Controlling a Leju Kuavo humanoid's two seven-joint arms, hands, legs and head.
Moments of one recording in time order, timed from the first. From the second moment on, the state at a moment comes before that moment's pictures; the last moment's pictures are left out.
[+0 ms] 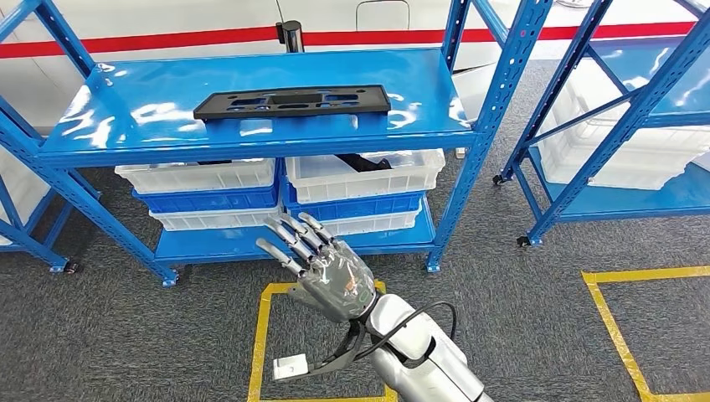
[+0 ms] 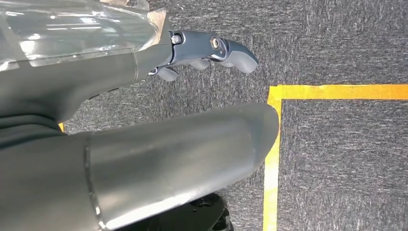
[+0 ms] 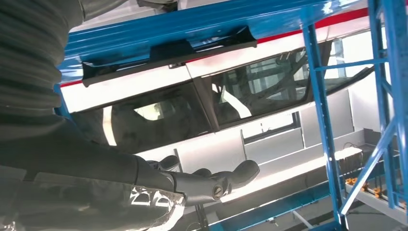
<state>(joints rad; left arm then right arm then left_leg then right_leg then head) -0.12 0.02 -0.95 -0.17 1.02 0.11 -0.40 -0.28 0.09 0.65 -1.37 1.21 -0.56 -0.29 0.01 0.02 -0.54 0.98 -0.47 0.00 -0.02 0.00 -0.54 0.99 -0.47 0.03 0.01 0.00</state>
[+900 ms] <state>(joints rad) -0.13 0.01 -1.01 -0.16 0.99 0.14 -0.38 -0.28 0.10 0.67 -1.36 1.19 -0.59 -0.26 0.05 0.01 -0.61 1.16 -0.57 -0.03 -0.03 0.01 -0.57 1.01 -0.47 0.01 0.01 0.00</state>
